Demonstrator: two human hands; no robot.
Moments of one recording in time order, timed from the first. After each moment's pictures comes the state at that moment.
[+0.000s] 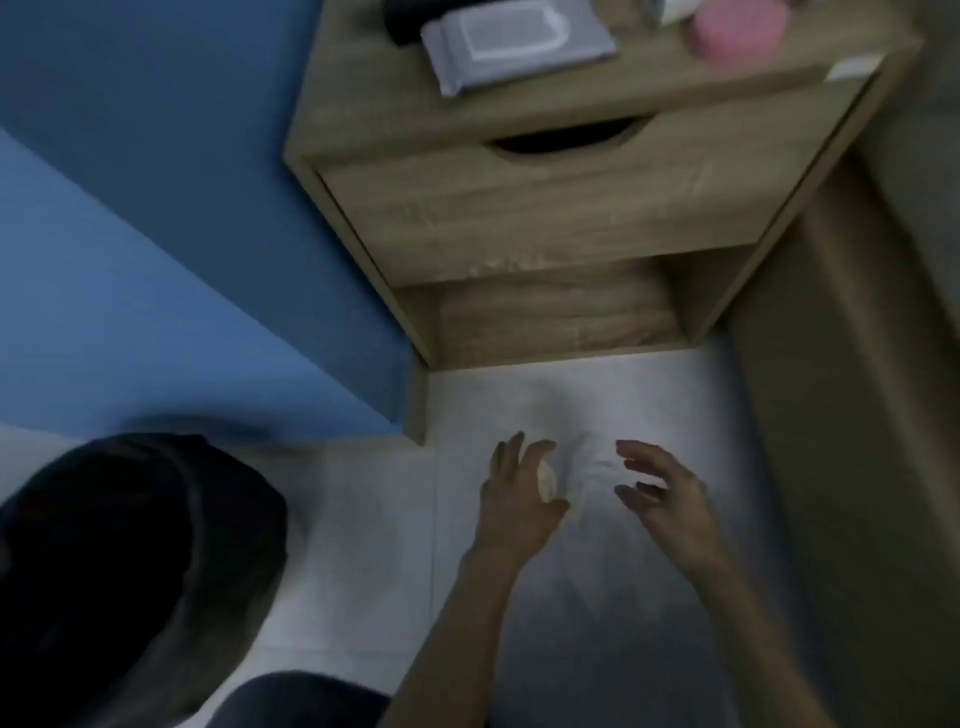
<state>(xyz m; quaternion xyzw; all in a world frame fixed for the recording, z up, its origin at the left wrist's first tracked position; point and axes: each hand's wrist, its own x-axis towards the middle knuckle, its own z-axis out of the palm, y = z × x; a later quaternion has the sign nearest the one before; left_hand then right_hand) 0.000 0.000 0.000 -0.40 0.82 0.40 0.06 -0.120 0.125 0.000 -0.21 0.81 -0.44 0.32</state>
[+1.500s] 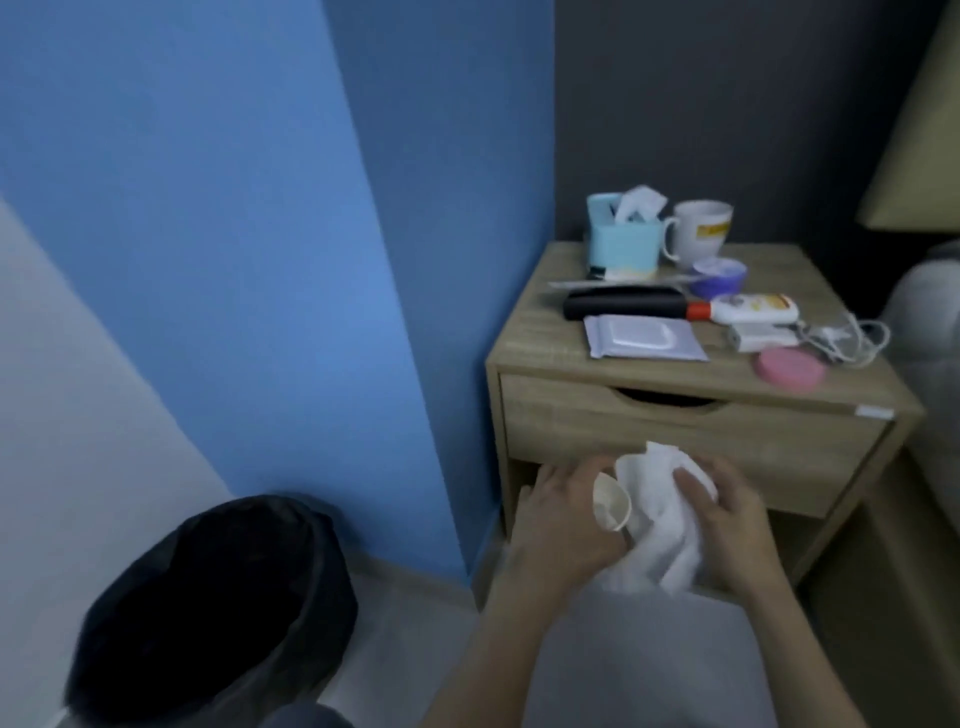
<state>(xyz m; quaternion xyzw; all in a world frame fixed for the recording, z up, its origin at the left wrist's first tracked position) -0.020 -0.036 0.201 -0.39 0.87 0.25 -0.17 -0.168 0.035 0.181 -0.31 0.70 -0.60 0.25</state>
